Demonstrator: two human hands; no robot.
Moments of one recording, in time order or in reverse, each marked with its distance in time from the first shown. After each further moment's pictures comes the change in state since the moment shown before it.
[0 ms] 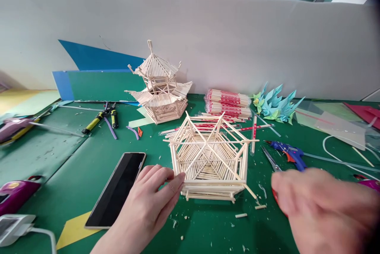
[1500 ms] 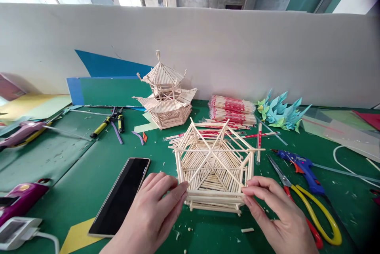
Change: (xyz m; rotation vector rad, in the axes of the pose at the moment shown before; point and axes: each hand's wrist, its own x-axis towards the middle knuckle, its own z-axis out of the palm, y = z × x) left_hand 0.002 0.001 -0.004 -0.034 -0.007 0.005; right_hand 0.015 0.027 0.023 -0.145 -0.178 -0.115
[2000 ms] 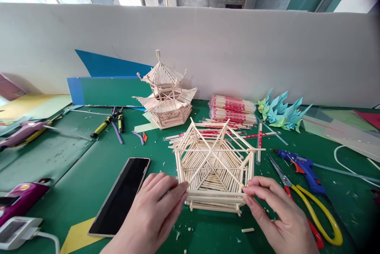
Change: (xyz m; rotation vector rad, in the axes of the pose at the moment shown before) left_hand -0.001 0.000 0.001 -0.019 -0.005 -0.009; right_hand -0.005 0.004 0.000 -0.003 -0.030 0.026
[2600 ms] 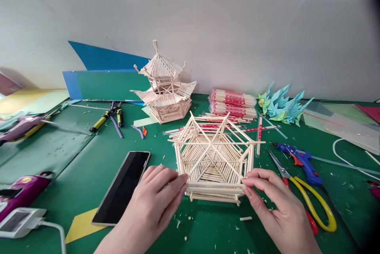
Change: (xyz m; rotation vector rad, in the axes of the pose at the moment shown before) left_hand 0.002 0.000 -0.001 -0.017 0.026 0.020; right_hand 0.002 -0.008 -0.003 0.043 0.008 0.035
